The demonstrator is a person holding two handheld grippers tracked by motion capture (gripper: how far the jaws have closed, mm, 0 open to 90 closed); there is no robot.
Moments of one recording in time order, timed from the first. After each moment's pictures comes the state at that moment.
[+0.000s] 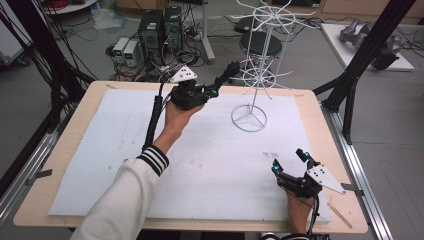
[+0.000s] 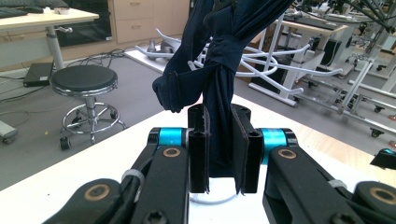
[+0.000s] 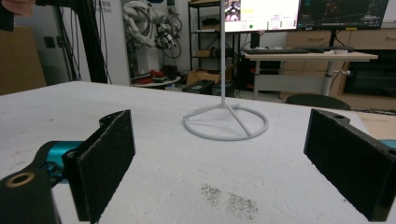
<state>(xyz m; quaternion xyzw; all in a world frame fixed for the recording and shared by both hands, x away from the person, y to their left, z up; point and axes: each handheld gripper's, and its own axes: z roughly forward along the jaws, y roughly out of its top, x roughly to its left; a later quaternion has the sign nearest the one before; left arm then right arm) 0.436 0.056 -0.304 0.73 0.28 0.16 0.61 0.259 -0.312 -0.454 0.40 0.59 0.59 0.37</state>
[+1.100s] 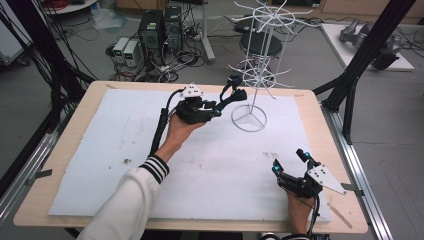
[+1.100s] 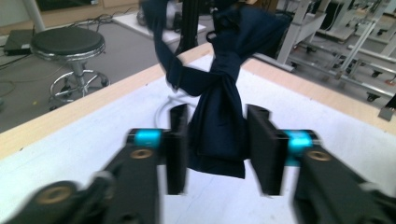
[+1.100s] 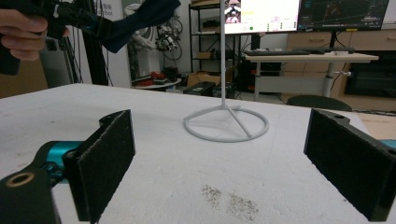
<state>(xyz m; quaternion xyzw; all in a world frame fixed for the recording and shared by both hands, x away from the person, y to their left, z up) 0.433 0.048 -0.353 0.77 0.28 0.14 0.56 0.258 -0.313 -0.454 0.40 0.59 0.60 0.36</state>
